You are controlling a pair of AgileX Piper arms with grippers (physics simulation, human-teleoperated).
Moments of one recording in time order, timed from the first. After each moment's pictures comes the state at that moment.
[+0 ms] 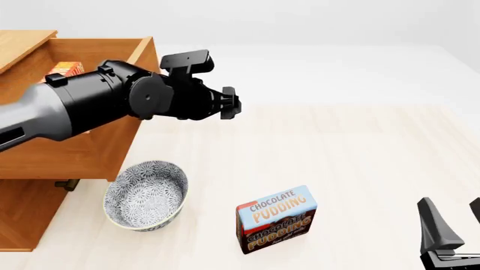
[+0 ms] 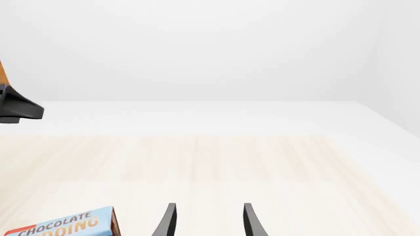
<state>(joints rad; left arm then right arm) -0.58 1.61 -1.32 0.45 -0.36 0.00 0.00 0.00 0.00 0.00</state>
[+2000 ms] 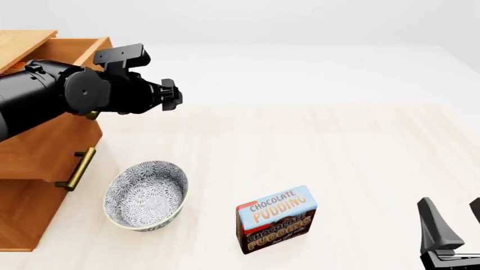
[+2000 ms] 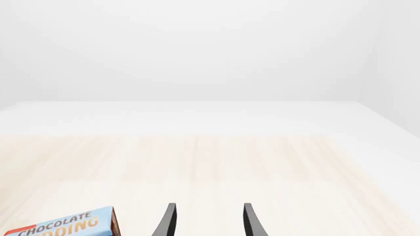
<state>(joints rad) -0.33 1.49 -1.19 0.43 -0.28 0.00 0.00 0.00 0.00 0.00</state>
